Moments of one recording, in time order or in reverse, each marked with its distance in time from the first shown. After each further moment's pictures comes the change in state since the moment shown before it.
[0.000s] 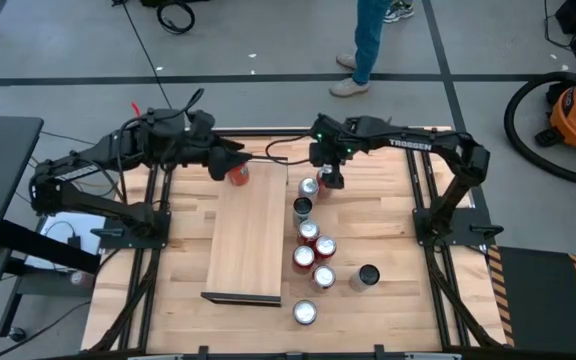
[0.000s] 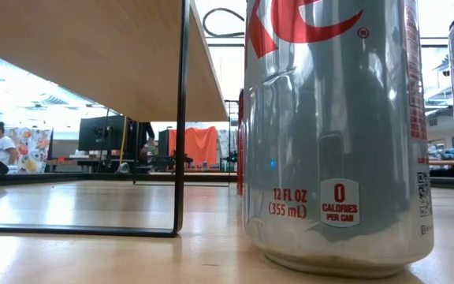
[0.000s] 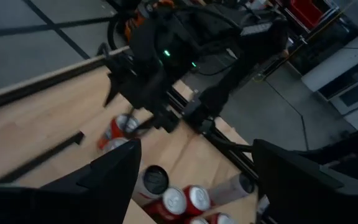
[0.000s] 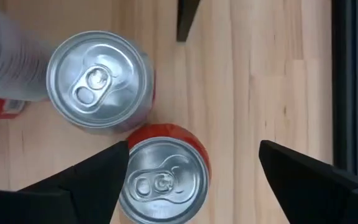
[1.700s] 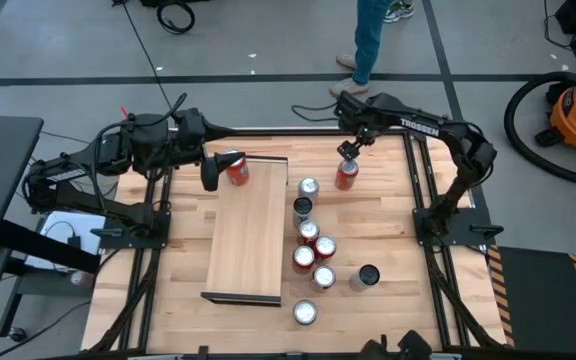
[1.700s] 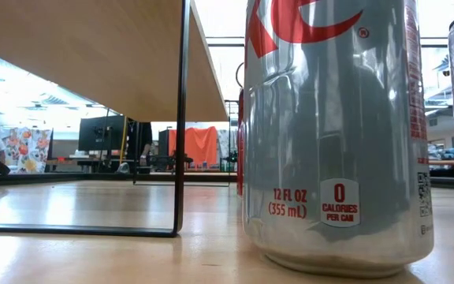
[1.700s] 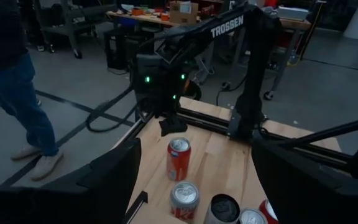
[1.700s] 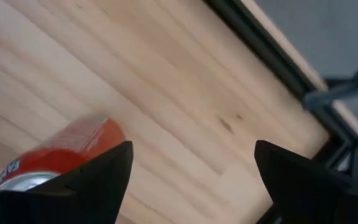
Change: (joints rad) left arm -0.073 -0.053 0.000 0.056 -0.200 0.516; right arm -0.276 -0.025 -0.001 -0.242 0.237 0.524
